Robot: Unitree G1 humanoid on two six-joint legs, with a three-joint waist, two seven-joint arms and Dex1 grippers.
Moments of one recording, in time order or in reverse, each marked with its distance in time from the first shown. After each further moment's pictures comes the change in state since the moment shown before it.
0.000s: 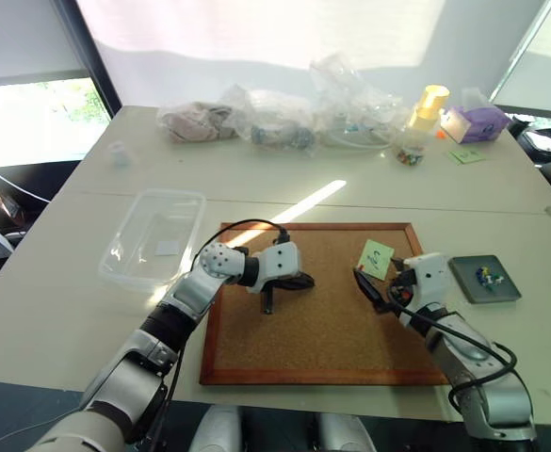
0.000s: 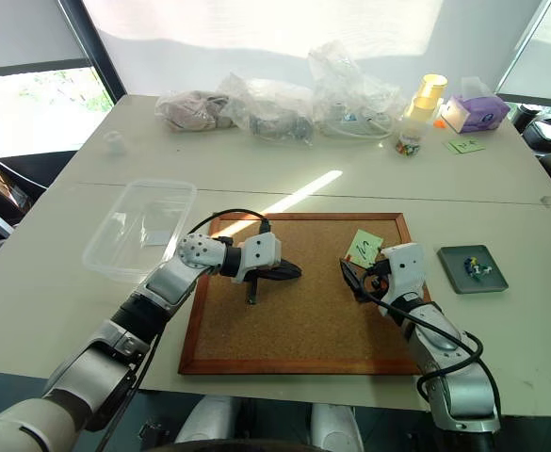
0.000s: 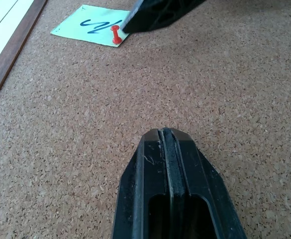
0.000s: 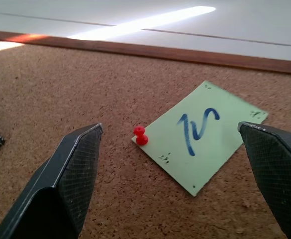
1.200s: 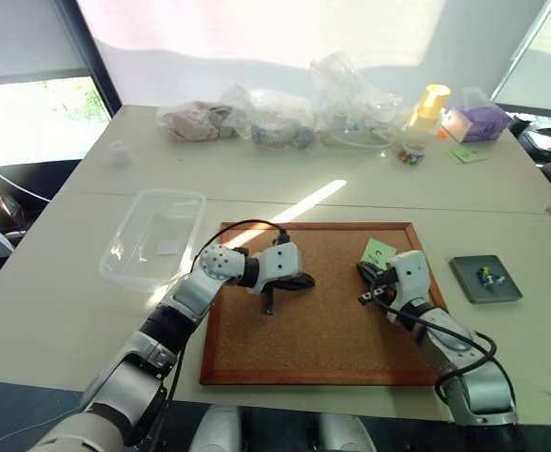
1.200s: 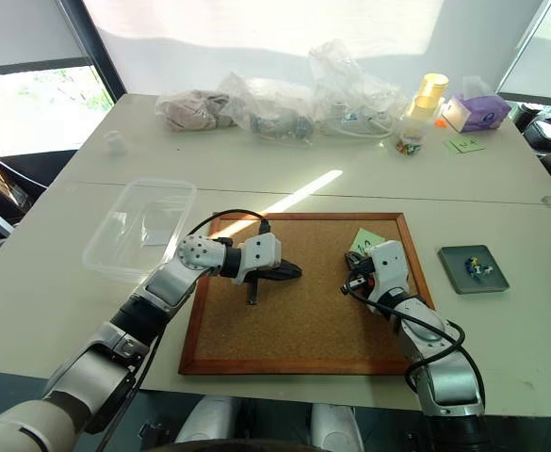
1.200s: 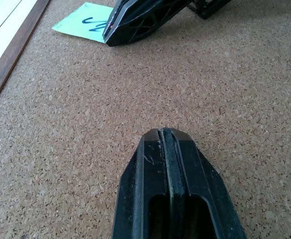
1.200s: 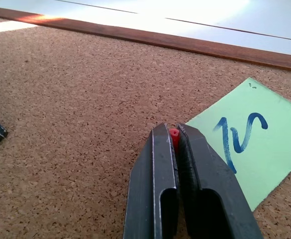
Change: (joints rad) left arm 0.012 0.001 0.000 -0.017 0.000 0.003 0.005; right arm -0.048 0.002 0.048 0.057 -0.052 -0.042 0.022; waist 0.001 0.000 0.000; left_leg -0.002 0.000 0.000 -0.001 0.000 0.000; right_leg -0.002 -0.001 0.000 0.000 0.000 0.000
